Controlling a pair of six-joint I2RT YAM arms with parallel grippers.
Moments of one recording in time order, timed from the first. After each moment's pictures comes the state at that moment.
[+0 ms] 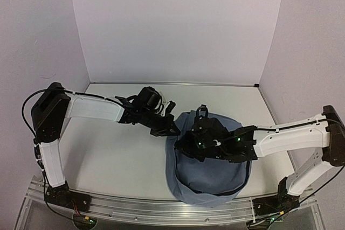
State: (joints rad) left arm -0.85 1.91 1.28 -0.12 0.50 -0.73; right arm 1.20 1.52 0.95 -0.08 0.27 1.30
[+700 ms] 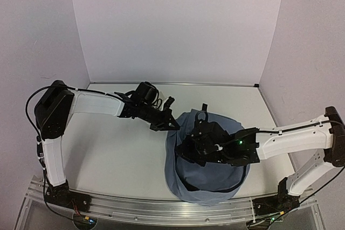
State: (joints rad) left arm -0.77 1.95 1.33 -0.10 0.63 -0.70; right arm 1.25 1.50 0.95 -0.14 0.27 1.34
